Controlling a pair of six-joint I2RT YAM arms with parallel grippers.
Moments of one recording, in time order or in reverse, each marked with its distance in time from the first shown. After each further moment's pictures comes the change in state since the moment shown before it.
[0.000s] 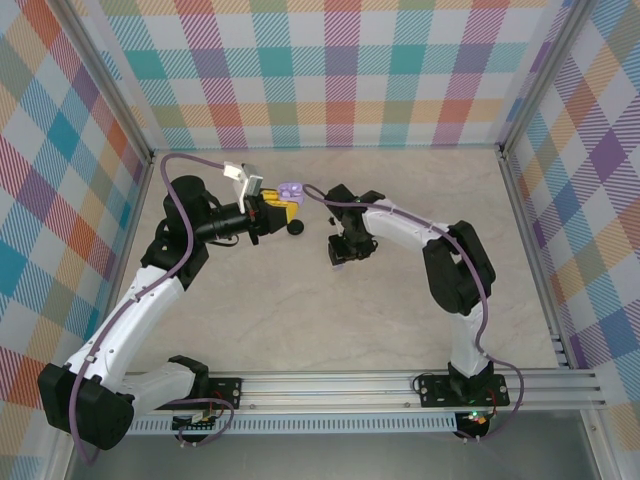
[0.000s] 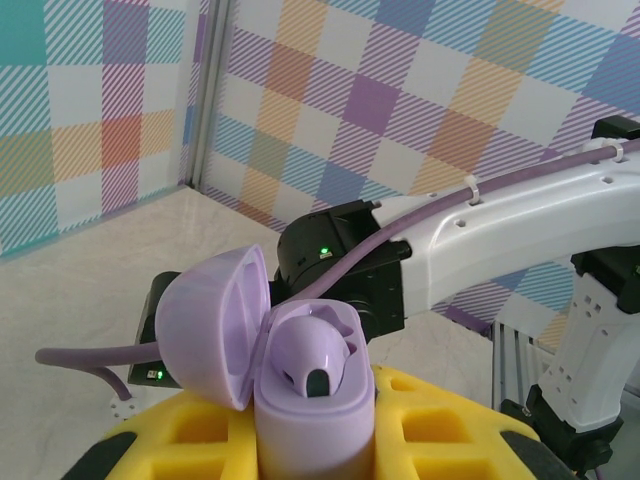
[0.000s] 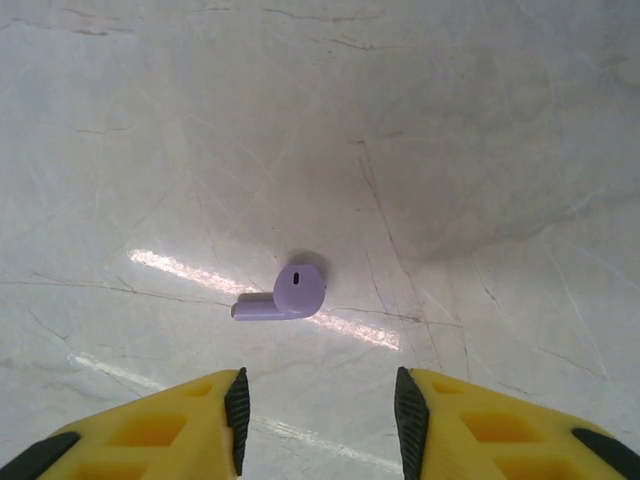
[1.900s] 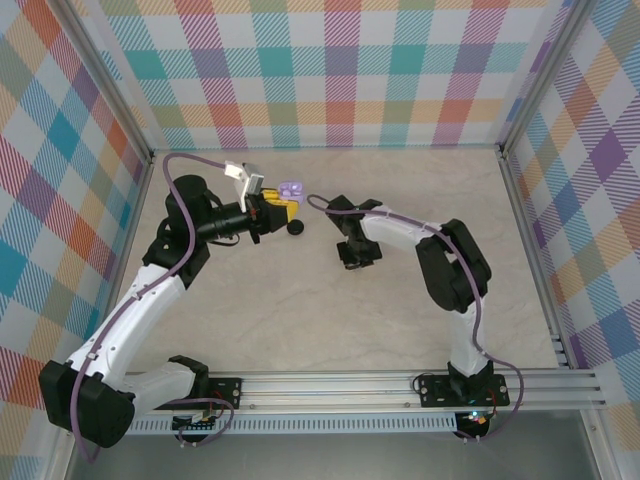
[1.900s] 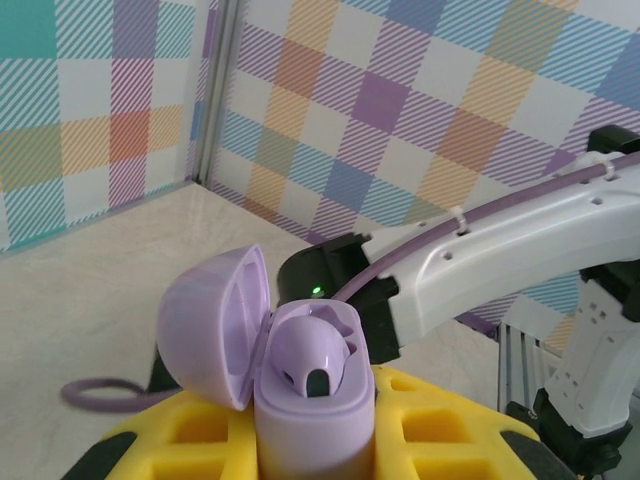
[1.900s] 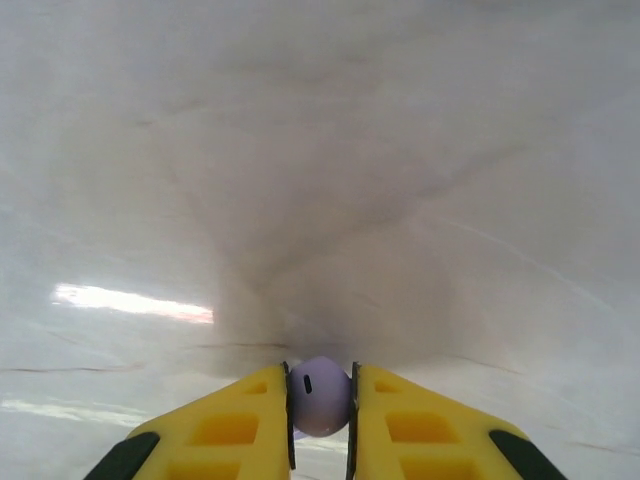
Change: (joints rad) left arm 0.000 0.014 -0.001 0.000 -0.020 -0.007; right arm -0.014 0.003 -0.099 0.037 0.171 0.070
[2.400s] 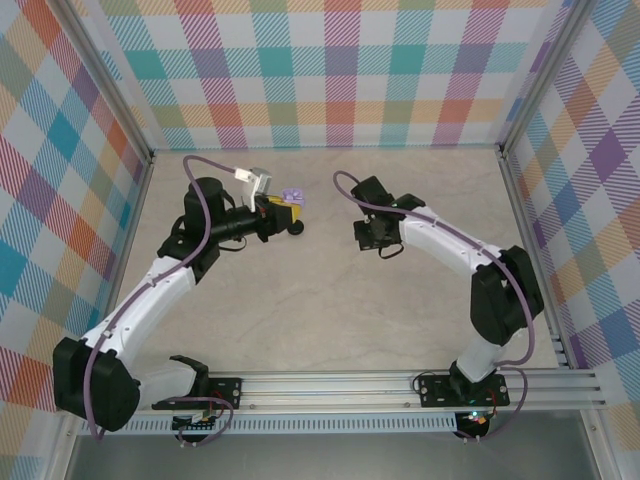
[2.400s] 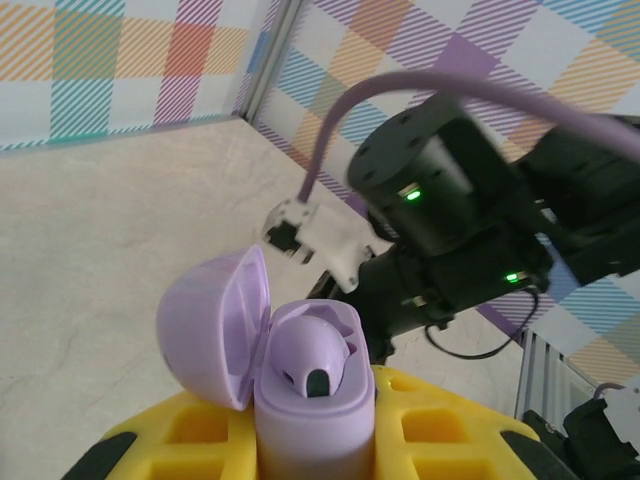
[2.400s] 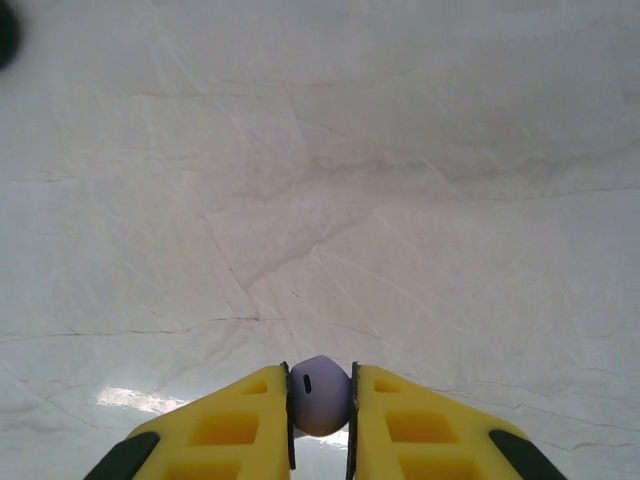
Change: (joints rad) left arm -0.009 0.089 -0.053 0.000 -0.096 -0.084; right arm -0.045 -0.333 -0.114 0.106 0.039 -0.039
